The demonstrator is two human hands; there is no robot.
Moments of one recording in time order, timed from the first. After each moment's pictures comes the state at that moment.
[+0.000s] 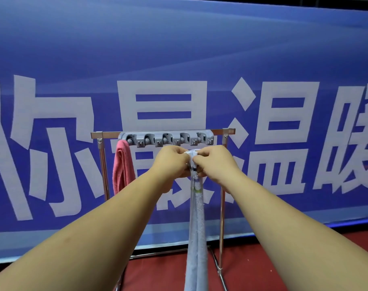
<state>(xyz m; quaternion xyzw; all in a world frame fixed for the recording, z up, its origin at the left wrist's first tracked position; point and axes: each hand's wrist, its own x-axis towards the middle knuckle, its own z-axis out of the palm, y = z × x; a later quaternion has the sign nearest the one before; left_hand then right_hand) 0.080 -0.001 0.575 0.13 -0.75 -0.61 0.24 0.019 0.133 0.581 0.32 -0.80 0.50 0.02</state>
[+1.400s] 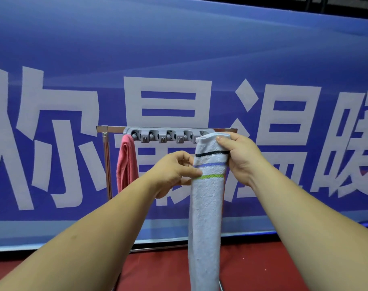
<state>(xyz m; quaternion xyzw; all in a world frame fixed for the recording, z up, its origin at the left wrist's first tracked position) 0.110 -0.011 0.553 0.02 -0.74 -0.66 0.15 0.006 0.164 0.594 0.29 -0.59 0.75 -0.10</state>
